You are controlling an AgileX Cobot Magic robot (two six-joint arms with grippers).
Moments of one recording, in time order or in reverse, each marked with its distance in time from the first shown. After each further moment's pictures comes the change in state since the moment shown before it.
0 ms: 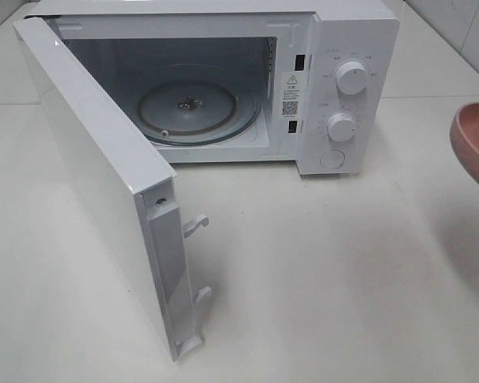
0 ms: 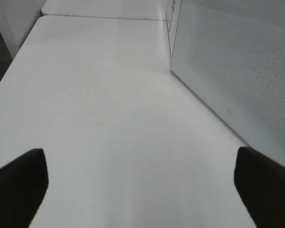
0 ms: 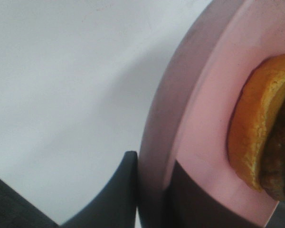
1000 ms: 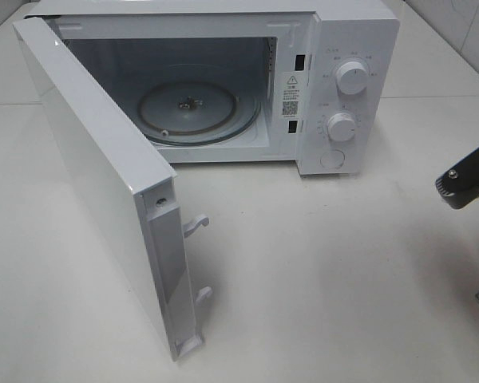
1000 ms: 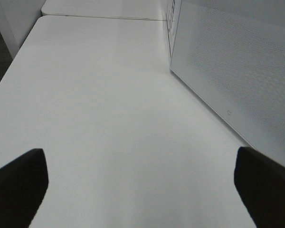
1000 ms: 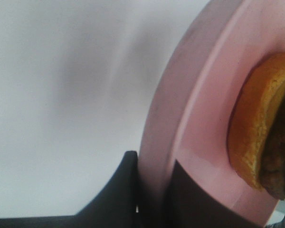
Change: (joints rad) left arm 0.000 0.000 0.000 0.000 0.000 0.000; right arm 0.000 0.387 -0.001 -0.139 0.056 0.775
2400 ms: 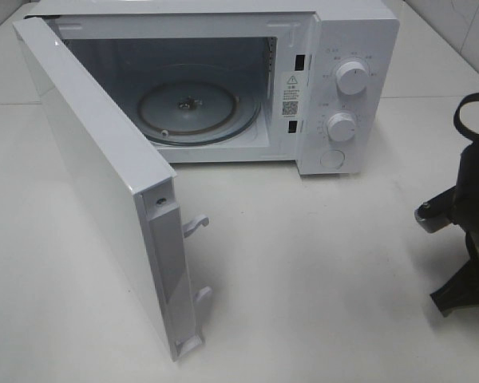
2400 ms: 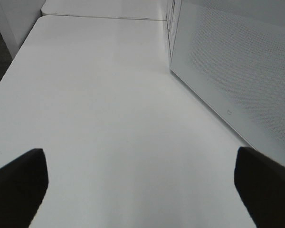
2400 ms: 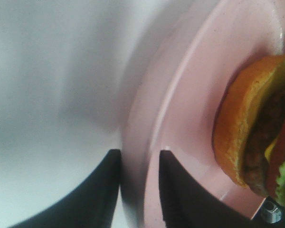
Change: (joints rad) left arm 0.000 0.000 0.000 0.000 0.000 0.000; right arm -0.187 0.448 -0.051 -0.061 -0.187 0.282
